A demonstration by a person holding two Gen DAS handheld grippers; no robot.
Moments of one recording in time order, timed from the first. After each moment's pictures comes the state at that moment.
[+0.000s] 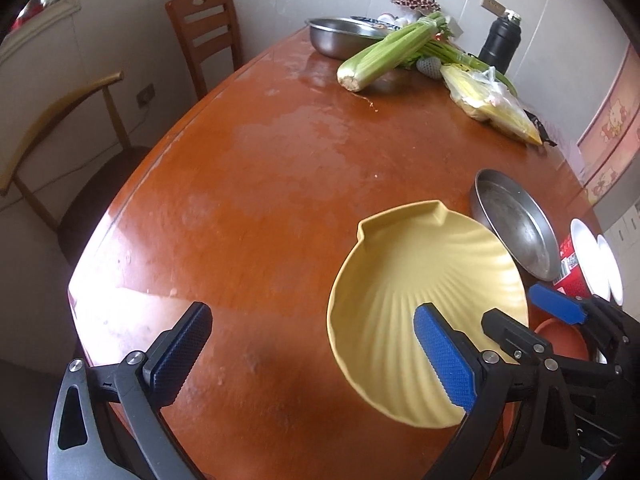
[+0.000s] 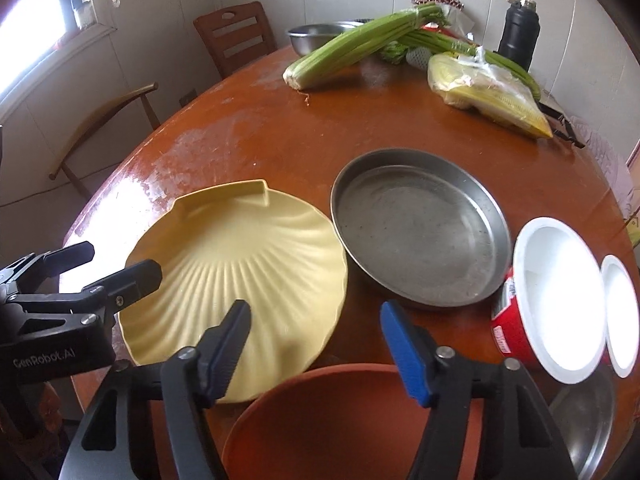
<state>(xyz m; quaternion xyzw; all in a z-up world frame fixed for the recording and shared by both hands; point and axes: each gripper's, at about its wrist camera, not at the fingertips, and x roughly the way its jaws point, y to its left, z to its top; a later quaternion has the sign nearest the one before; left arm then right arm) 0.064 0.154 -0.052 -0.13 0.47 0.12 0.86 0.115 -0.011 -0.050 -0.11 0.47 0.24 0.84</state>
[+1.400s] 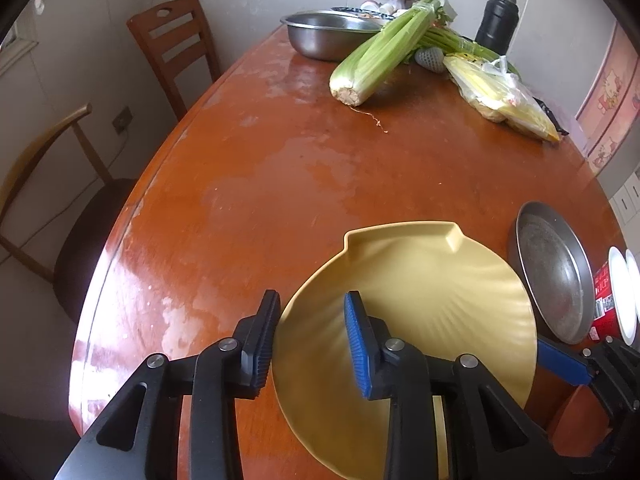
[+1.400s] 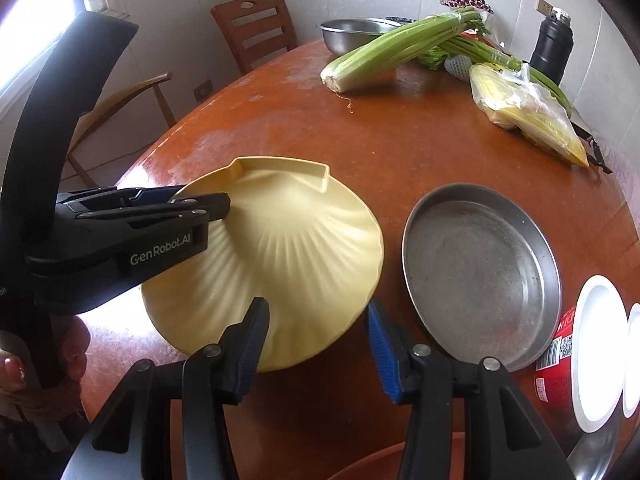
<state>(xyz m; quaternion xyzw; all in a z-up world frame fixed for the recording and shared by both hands) 0.148 0.184 -0.062 -0.09 0.49 0.09 0.86 0.131 0.041 -0.052 -0.13 0.48 0.26 0.83</state>
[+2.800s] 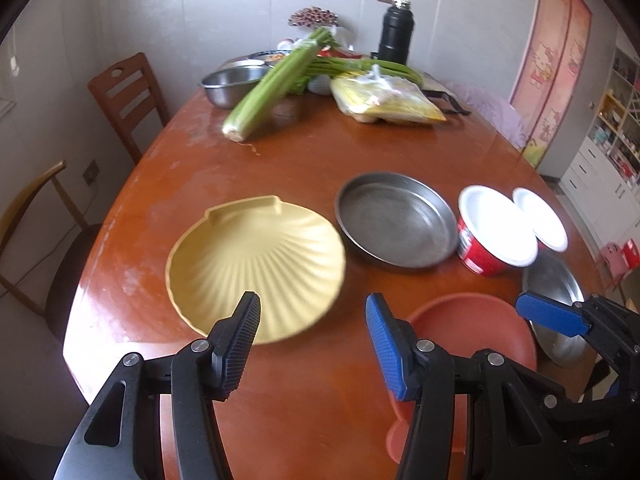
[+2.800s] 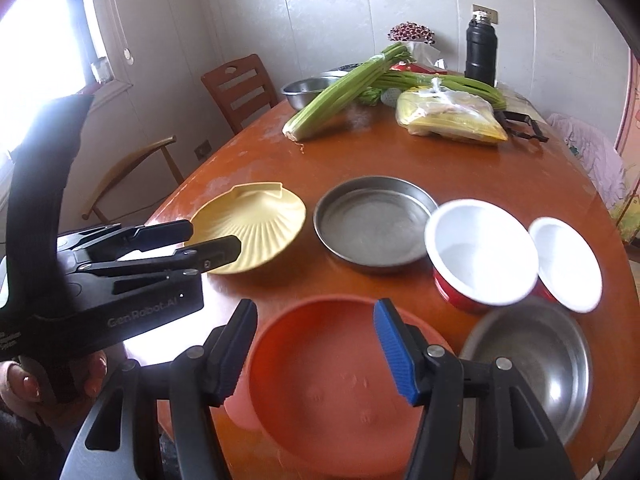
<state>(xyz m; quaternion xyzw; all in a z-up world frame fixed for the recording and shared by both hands) 0.057 0.067 0.006 -0.04 0.44 0.00 0.90 0.046 -0.086 0.009 -0.04 0.41 0.25 0.87</state>
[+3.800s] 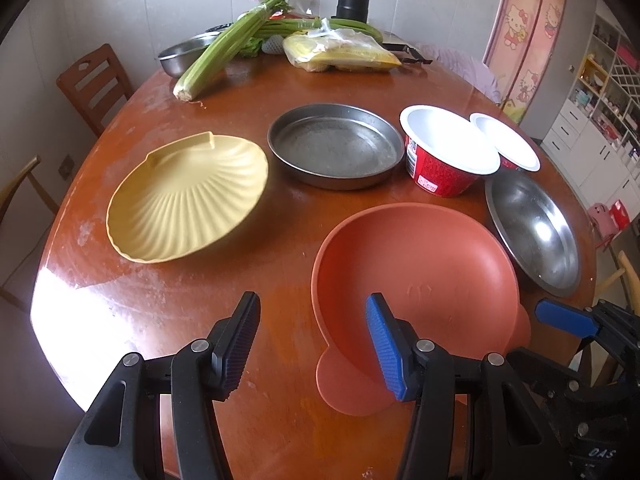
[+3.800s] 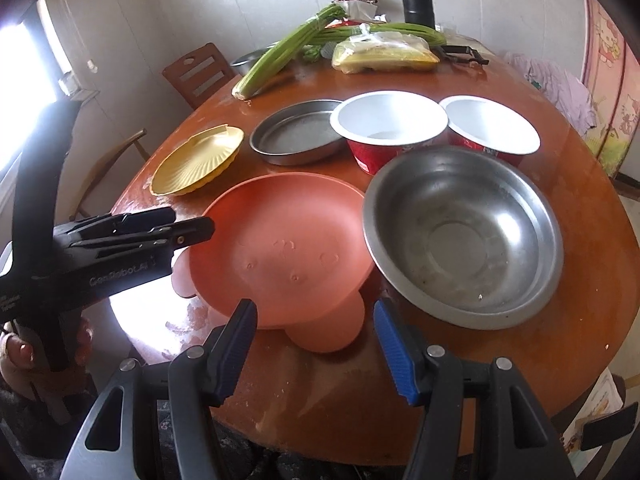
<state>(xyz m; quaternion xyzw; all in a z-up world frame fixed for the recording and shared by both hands) 0.026 0.019 -0.032 -0.02 0.48 -0.04 0.88 -0.010 -0.169 -0.034 0.01 0.47 0.20 0.86</state>
